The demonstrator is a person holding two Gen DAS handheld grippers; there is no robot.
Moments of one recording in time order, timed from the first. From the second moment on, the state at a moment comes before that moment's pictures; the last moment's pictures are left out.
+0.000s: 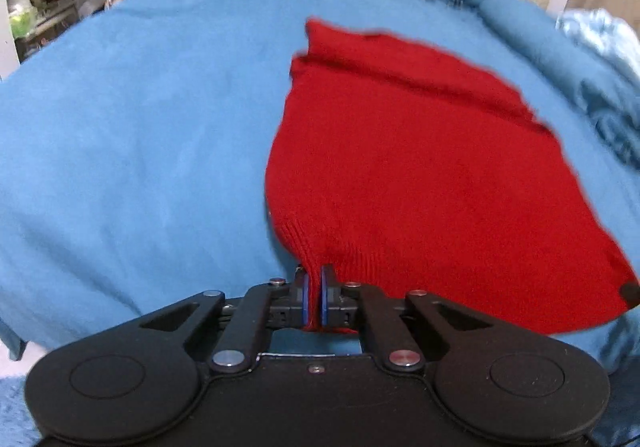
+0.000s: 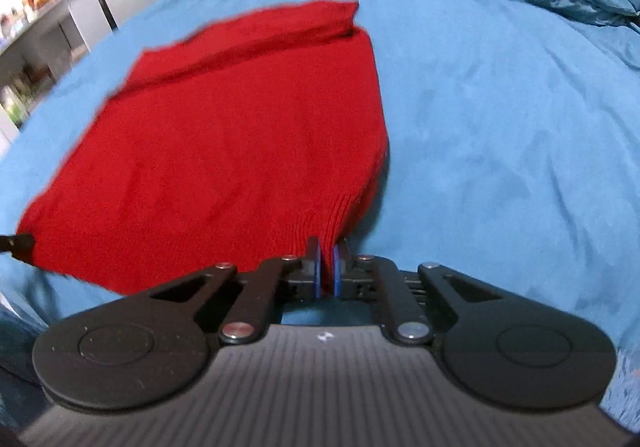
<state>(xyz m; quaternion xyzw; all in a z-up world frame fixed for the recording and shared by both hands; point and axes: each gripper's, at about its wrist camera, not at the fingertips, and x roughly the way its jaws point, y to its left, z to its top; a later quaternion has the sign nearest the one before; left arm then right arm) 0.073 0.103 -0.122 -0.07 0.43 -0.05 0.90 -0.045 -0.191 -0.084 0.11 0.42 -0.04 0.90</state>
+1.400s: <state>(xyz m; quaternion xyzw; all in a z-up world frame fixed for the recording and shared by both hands) 0.430 0.045 -0.091 -0.04 0.29 -0.04 0.96 0.368 -0.278 -0.086 0.13 0.29 0.00 0.95</state>
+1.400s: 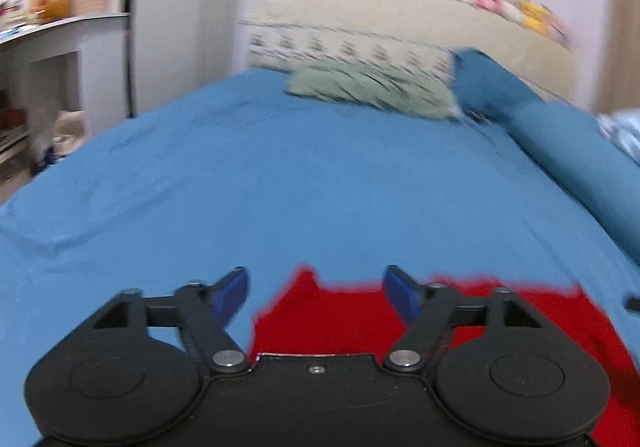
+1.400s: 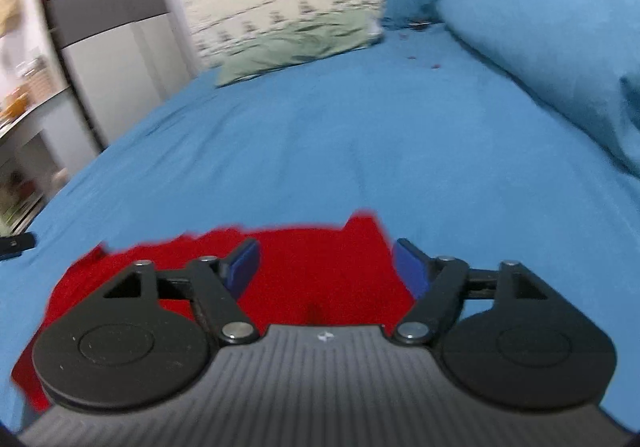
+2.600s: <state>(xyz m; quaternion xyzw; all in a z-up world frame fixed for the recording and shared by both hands) 0.369 -0.095 -0.136 0.07 0.39 -0.13 0.91 0.249 -0.284 -0.137 0.06 0.40 0.00 0.91</state>
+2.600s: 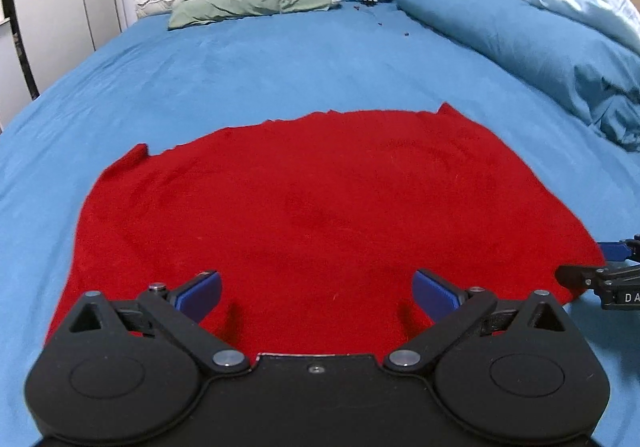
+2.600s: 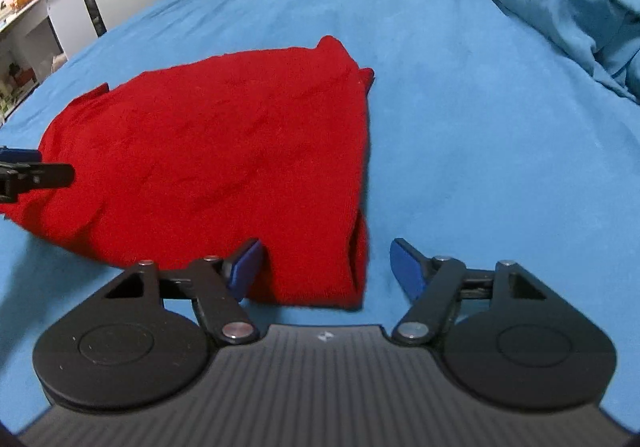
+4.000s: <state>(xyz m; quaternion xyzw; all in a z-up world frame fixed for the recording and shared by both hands) 0.339 0.111 -0.146 -0.08 0.44 -0.12 0.89 0.401 0.023 -0.068 0.04 0.44 0.33 0.83</state>
